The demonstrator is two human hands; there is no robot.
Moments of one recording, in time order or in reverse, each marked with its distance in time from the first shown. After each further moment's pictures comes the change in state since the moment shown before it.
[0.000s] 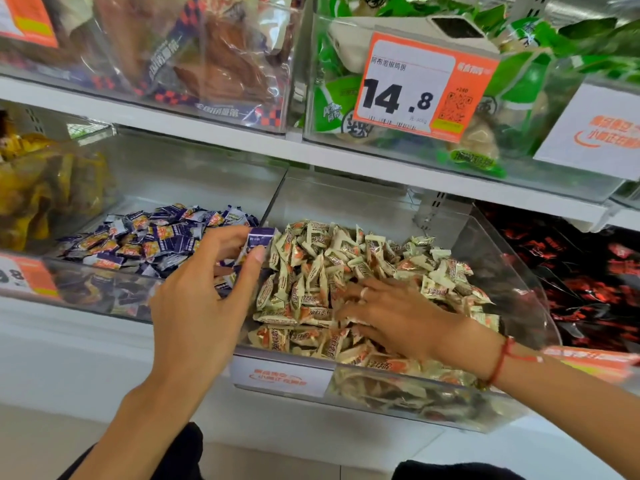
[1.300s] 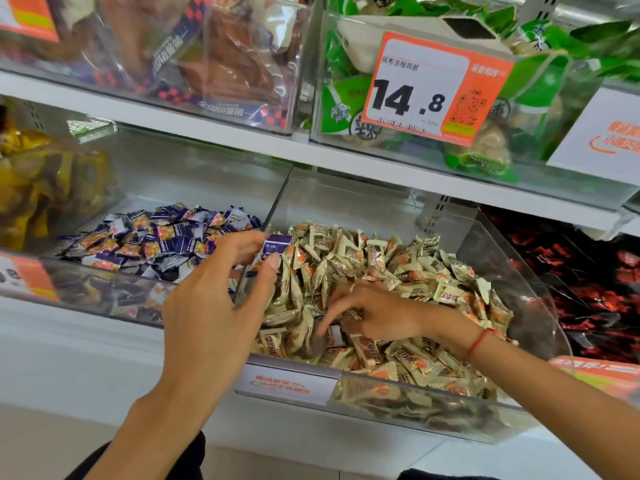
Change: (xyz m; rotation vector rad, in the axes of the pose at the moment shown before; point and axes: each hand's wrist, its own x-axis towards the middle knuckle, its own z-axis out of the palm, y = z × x) left_hand -0.002 0.004 0.003 -0.005 -0.021 0.018; right_hand 0.036 0.002 -0.002 0.626 -0.125 0.025
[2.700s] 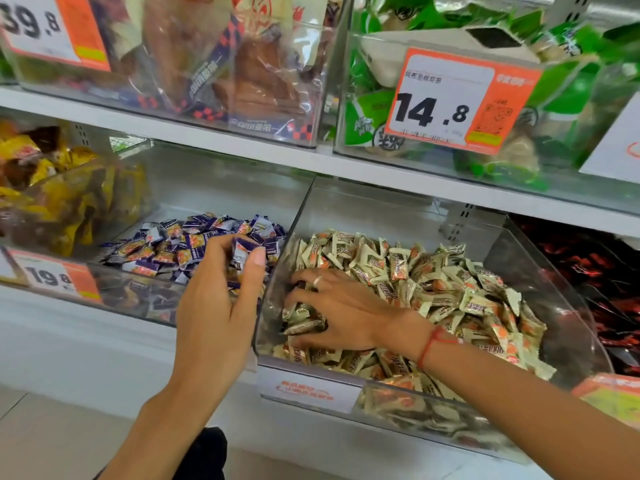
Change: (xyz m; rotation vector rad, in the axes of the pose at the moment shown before) left_hand 0.004 -0.021 -0.013 -0.009 -0.005 -0.142; right_hand 0.047 -0.036 0.018 -0.390 0.282 -0.304
